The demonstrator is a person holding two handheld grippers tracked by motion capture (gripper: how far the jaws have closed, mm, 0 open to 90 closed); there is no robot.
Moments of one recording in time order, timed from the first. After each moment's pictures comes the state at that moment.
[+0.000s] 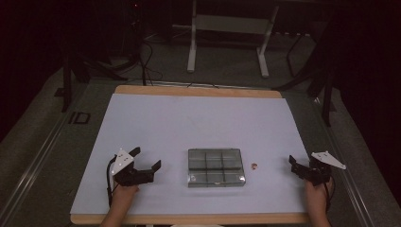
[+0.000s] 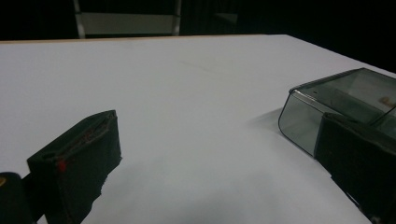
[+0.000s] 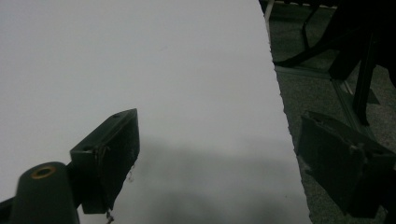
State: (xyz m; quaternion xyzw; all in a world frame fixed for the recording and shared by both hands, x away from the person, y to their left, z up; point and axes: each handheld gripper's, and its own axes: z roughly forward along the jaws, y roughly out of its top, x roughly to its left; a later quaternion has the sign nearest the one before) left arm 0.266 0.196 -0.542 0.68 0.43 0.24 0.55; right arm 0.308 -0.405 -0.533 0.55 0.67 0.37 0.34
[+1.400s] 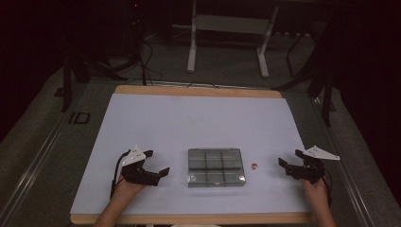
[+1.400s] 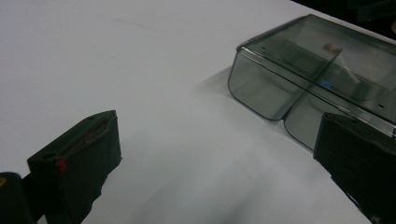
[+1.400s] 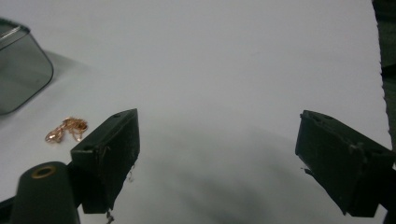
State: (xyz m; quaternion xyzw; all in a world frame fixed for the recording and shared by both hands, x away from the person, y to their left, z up) left arm 0.283 0.179 -0.536 0.77 0.36 0.14 0.51; right arm 0.317 -0.387 -0.518 0.46 0.76 0.40 0.24
